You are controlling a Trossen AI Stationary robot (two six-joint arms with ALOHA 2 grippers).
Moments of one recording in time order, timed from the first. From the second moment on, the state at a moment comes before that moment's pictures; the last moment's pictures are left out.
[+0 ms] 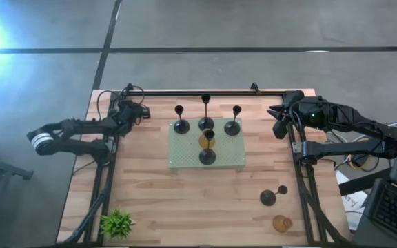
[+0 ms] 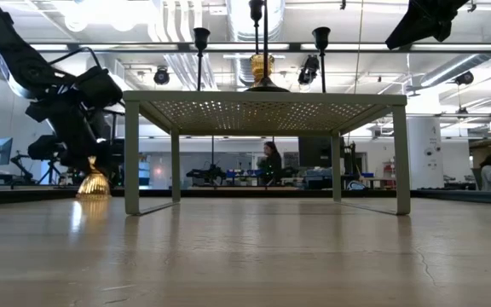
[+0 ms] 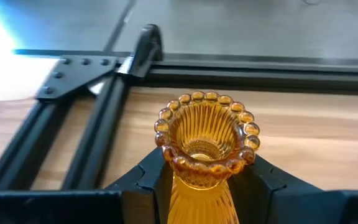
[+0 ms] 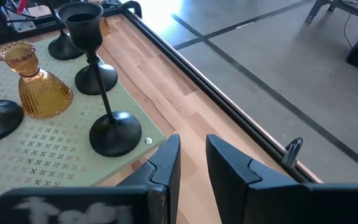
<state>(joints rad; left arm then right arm) 0.74 1.15 0.27 0.16 -0.73 -0.58 -0.20 0.71 0.98 -0.86 0.37 0.20</state>
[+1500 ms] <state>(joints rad) 0.59 0.46 0.69 -0.61 0.07 -0.35 -0.20 0.71 0.98 -0.86 0.37 0.21</state>
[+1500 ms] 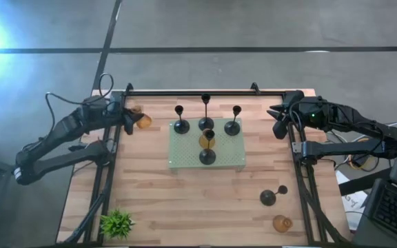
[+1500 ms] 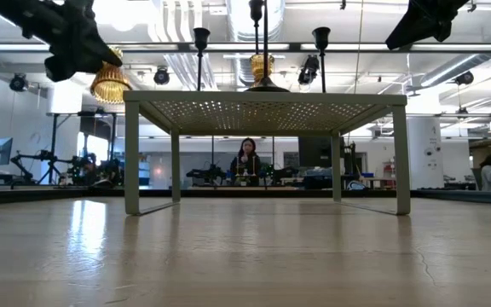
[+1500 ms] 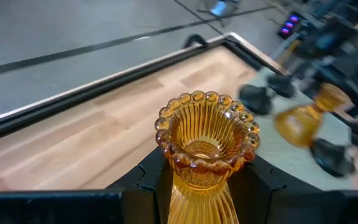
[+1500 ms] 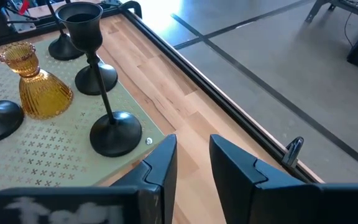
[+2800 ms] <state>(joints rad) -0.15 1.03 0.79 -0.17 -0.24 -0.14 -0.20 0.71 0.98 -0.86 0.37 0.21</state>
